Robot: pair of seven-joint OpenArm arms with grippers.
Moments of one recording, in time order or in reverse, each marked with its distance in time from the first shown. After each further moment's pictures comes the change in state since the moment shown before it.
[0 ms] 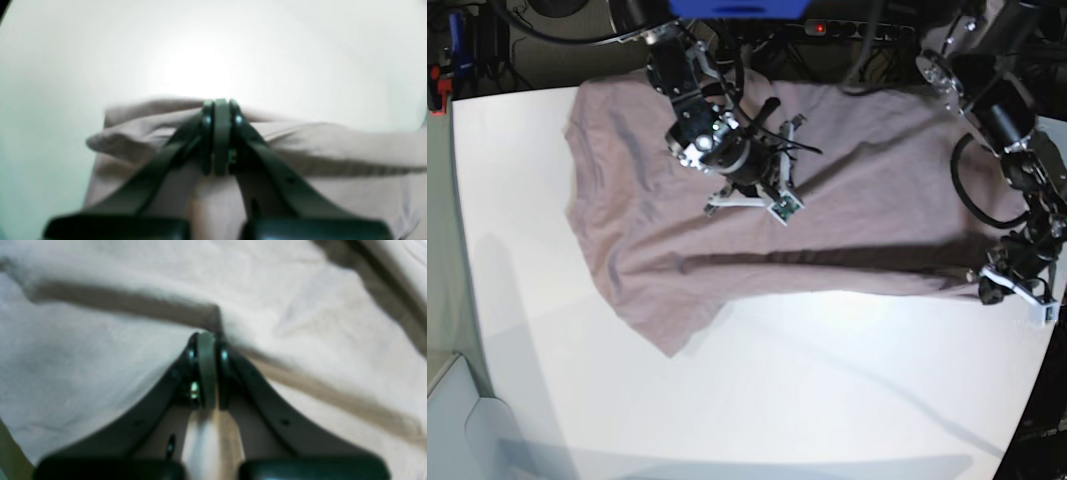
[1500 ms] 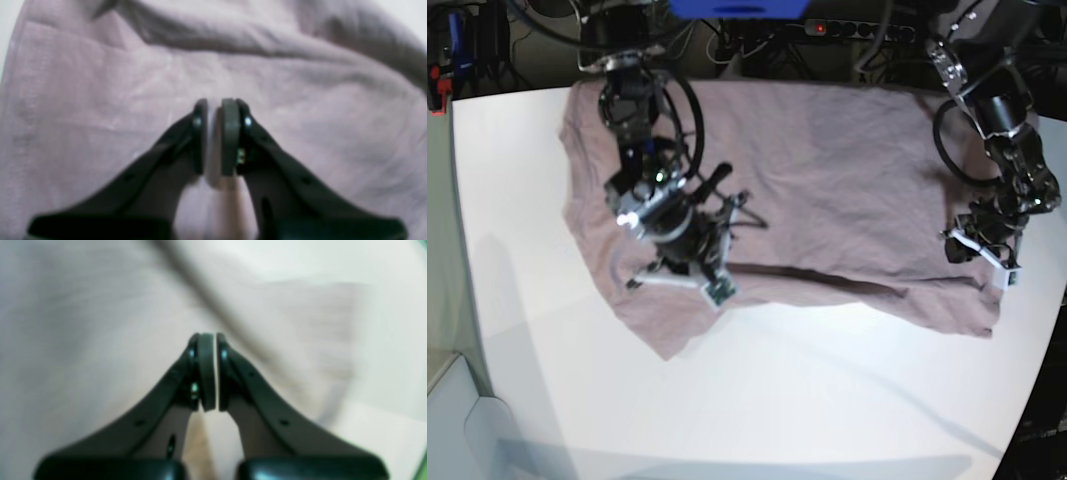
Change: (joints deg) left arm 4.8 -2.5 7.0 -16.9 4.5 -0.2 -13.9; right arm 8.5 3.3 8.3 15.3 -1.4 0.3 -10.3
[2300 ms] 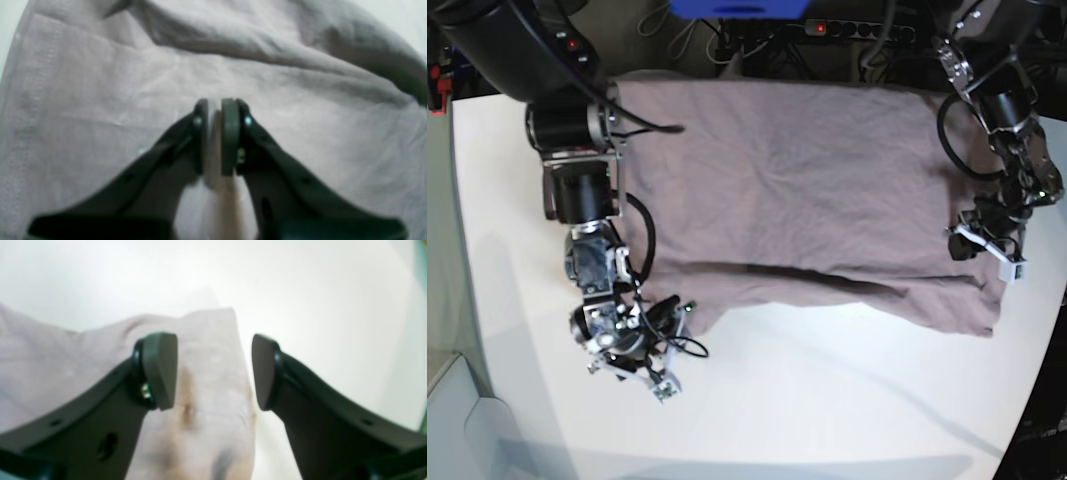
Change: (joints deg) left arm 1.1 -1.3 -0.2 -2.1 -1.9 -0.5 -1.9; right arm 30.1 5.6 9.2 -44.9 -0.1 0.1 10.2
